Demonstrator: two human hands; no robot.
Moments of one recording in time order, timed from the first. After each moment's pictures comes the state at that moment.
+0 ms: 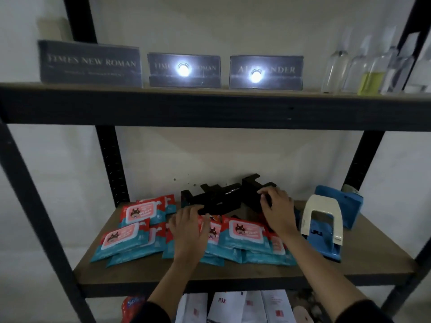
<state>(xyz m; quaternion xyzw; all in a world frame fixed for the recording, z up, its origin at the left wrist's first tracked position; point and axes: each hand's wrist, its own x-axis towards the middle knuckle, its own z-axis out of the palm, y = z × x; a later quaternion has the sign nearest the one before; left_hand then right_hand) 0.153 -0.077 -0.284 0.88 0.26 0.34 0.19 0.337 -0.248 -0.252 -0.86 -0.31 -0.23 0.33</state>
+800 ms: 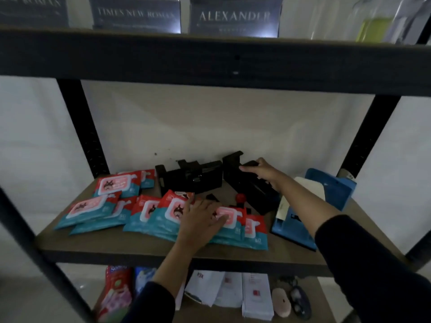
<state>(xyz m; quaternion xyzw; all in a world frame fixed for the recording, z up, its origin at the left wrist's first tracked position) 0.224 -0.149 -0.321 0.95 0.16 0.25 0.05 0.481 -0.244 -0.242 -0.83 -0.26 0.26 0.42</state>
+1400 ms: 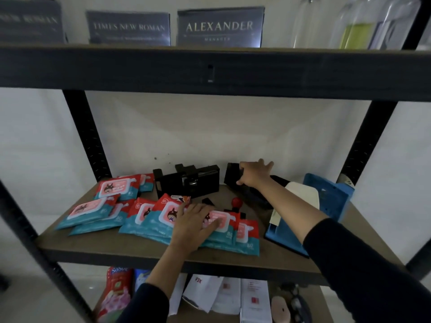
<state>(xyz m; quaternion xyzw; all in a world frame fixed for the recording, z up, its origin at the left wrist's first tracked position) 0.223 -0.151 -0.320 0.96 0.18 0.20 0.07 0.451 -0.228 -0.223 -0.93 -0.36 0.02 0.04</state>
